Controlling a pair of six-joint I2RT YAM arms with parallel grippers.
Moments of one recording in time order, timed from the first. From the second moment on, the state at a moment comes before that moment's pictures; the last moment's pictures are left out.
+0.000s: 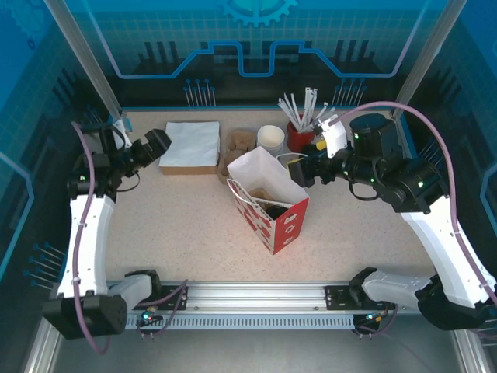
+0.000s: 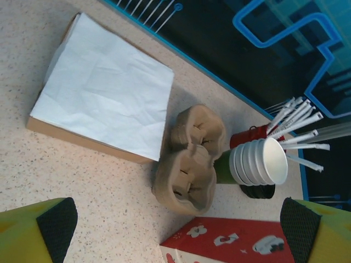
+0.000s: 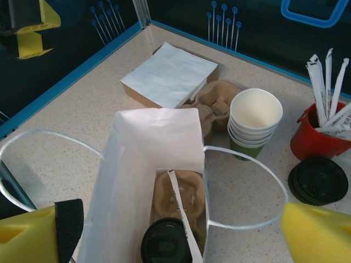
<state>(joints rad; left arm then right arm) 0.21 1.12 1.23 -0.74 0.43 -0.56 0.58 1.14 1.66 -1.08 -0.13 0.07</state>
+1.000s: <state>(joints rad) 0.40 1.88 1.35 -0.57 0.64 -0.51 0.45 1.07 1.52 -1.05 -0.24 0.11</state>
